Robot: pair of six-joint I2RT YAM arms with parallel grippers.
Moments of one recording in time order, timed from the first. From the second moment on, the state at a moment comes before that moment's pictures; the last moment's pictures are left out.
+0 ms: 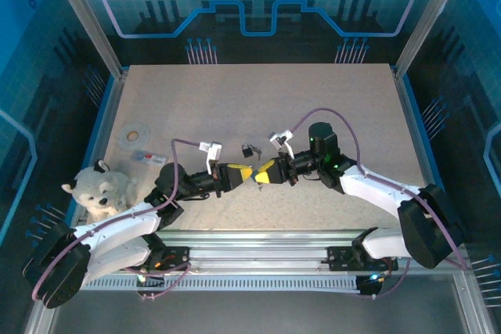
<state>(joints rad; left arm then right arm) -0.66 0.99 0.29 0.80 0.59 -0.90 0.54 1.33 0.65 0.38 -1.23 0.53</state>
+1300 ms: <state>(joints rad) -0.68 0.99 0.30 0.78 0.56 -0.85 0.53 1.34 0.65 0.42 -1.26 0.57</state>
